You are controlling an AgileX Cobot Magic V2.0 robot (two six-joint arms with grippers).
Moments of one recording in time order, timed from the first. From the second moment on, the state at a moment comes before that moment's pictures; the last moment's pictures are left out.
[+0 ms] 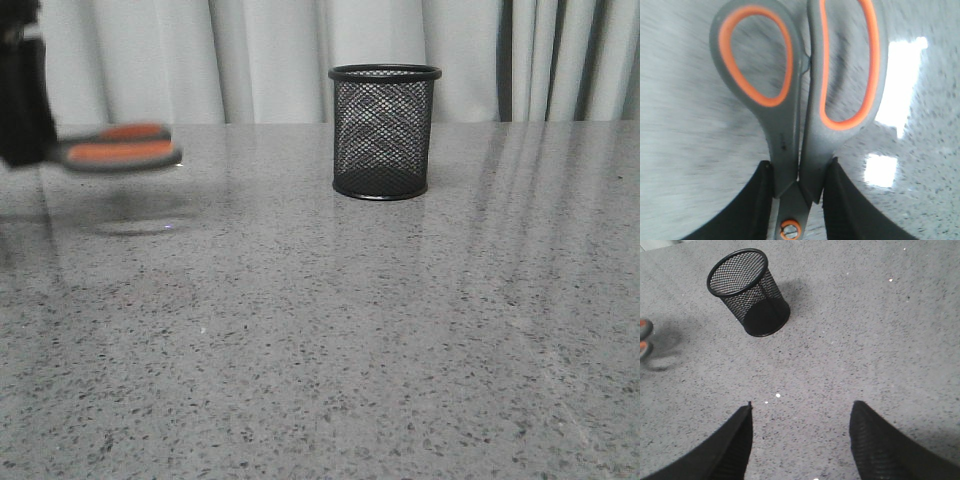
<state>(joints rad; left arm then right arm) -0.28 1.61 -1.44 -0.14 1.22 1.18 -0.02 0.64 -0.77 0.48 0.85 -0.18</state>
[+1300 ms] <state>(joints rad) -0.84 1.42 -1.79 -0.01 1.18 0.93 0.03 1.08 -1.14 1.31 1.09 -0.69</state>
